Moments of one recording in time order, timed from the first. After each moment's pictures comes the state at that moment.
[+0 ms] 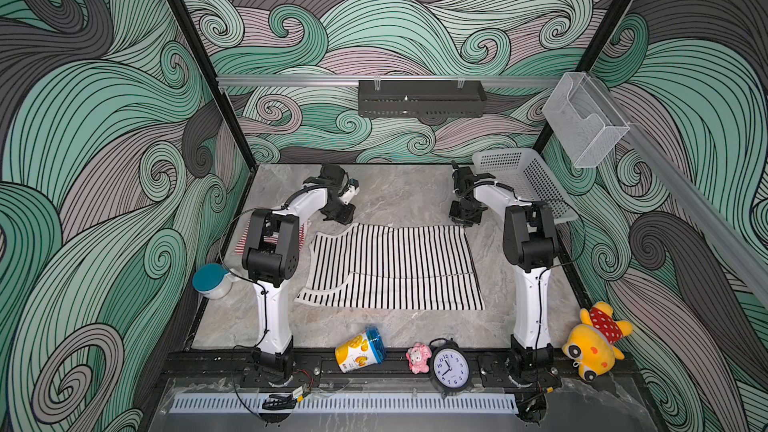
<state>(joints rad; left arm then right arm) -0.23 2.06 1.59 -0.77 0.17 0.23 0.19 2.25 1.77 -0.99 0.08 0.49</state>
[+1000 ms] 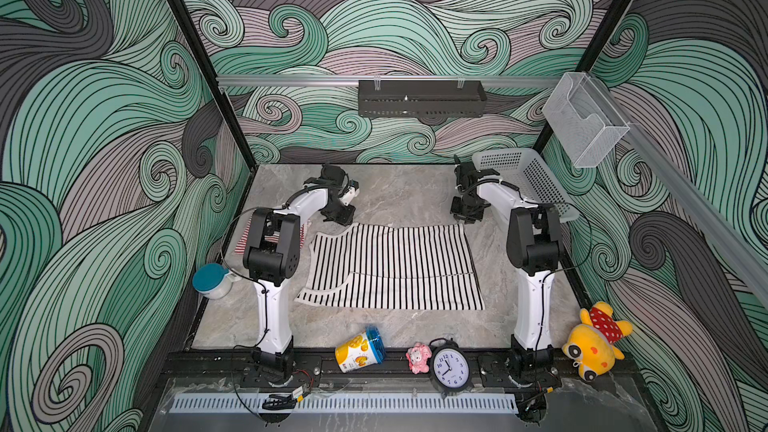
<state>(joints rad) -0.23 2.06 1.59 -0.77 0.17 0.23 0.19 2.21 1.79 -1.02 0.06 0.48</state>
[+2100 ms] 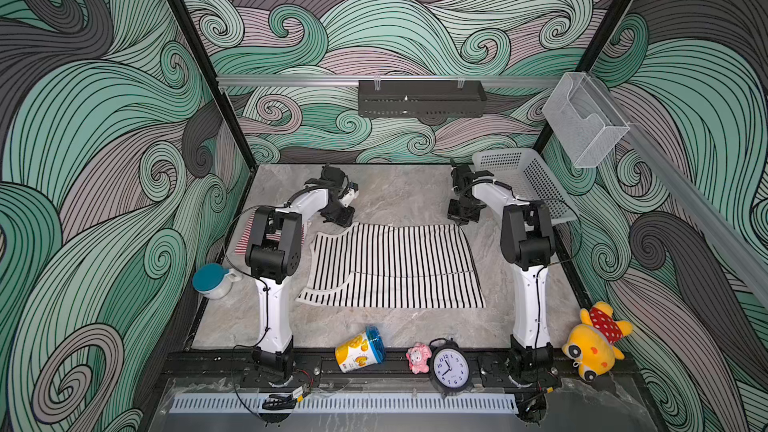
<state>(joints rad) -0.23 2.11 1.62 -0.78 0.17 0.23 0.19 2.29 1.84 -1.02 0.05 0.45</state>
